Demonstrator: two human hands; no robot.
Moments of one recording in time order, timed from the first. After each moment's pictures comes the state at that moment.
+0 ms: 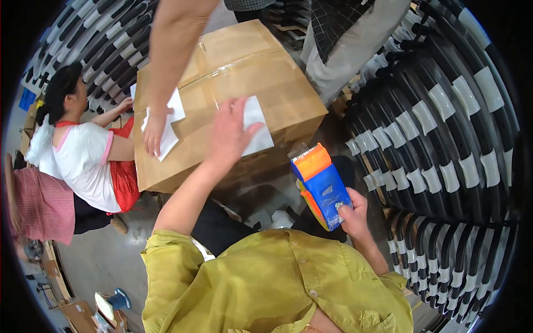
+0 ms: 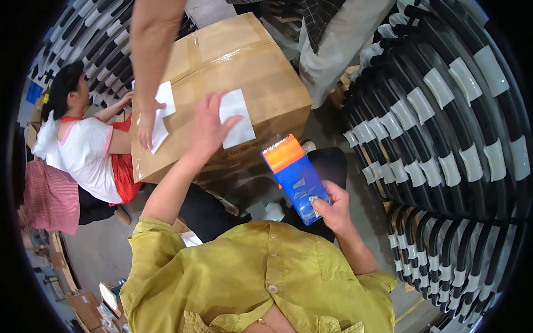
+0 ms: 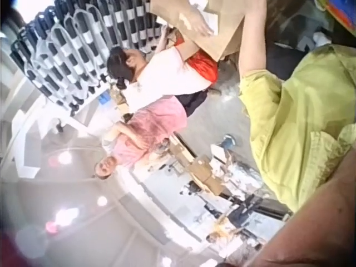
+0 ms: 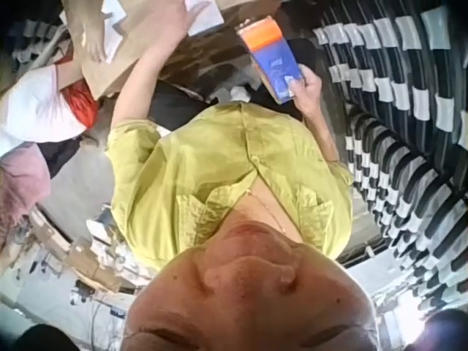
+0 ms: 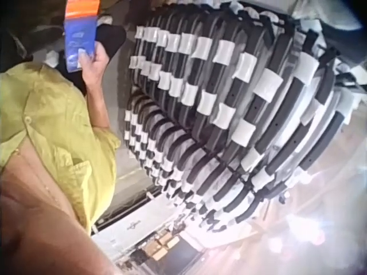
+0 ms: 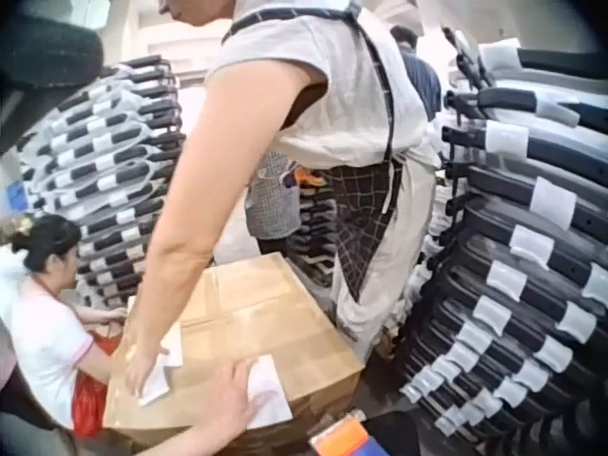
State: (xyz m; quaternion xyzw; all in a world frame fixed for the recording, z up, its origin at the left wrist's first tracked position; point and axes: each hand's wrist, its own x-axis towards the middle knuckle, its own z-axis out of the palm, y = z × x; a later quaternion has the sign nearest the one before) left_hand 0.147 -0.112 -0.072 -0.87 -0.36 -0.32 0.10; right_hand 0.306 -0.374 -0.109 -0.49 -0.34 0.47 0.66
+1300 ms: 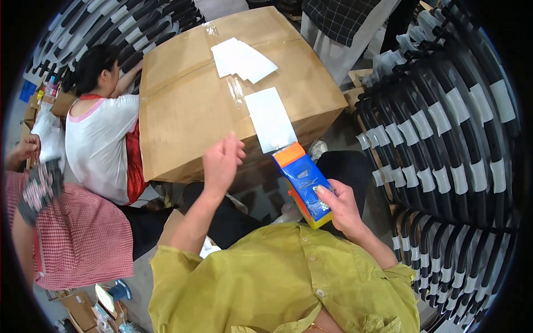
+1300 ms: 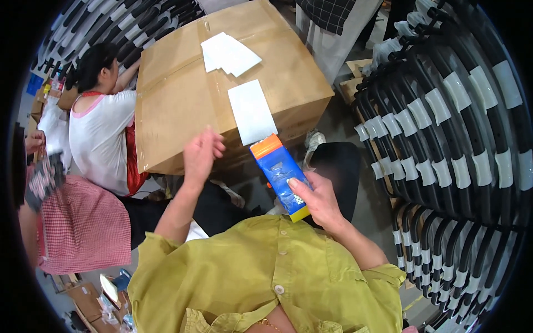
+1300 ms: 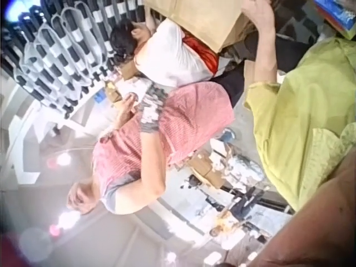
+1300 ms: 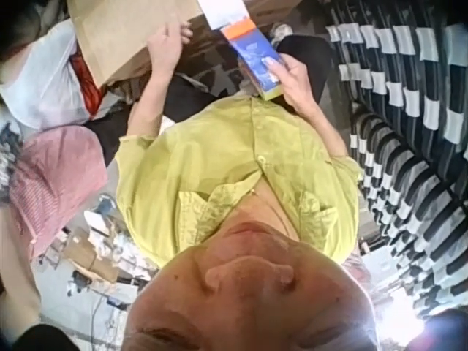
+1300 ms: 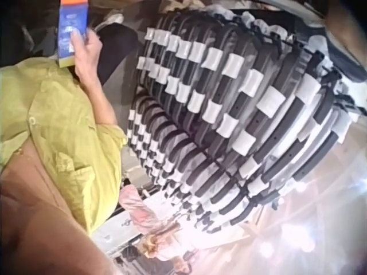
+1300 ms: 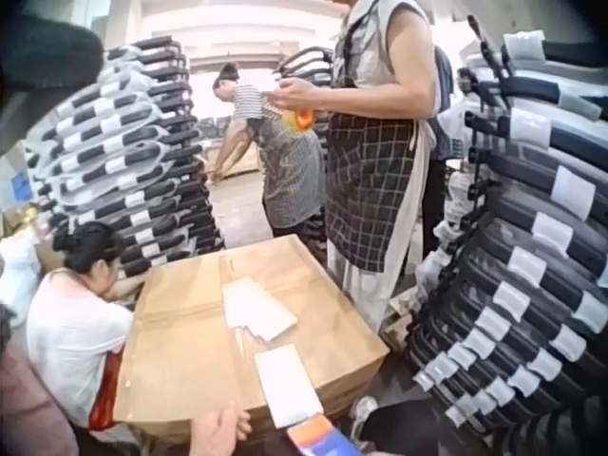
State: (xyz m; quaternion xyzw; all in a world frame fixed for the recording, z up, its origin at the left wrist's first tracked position) left_hand 0.071 -0.150 -0.107 -0.63 -0.50 -0.31 -0.51; right_hand 0.253 -0.329 -0.083 -0.56 -0.25 0.58 0.54
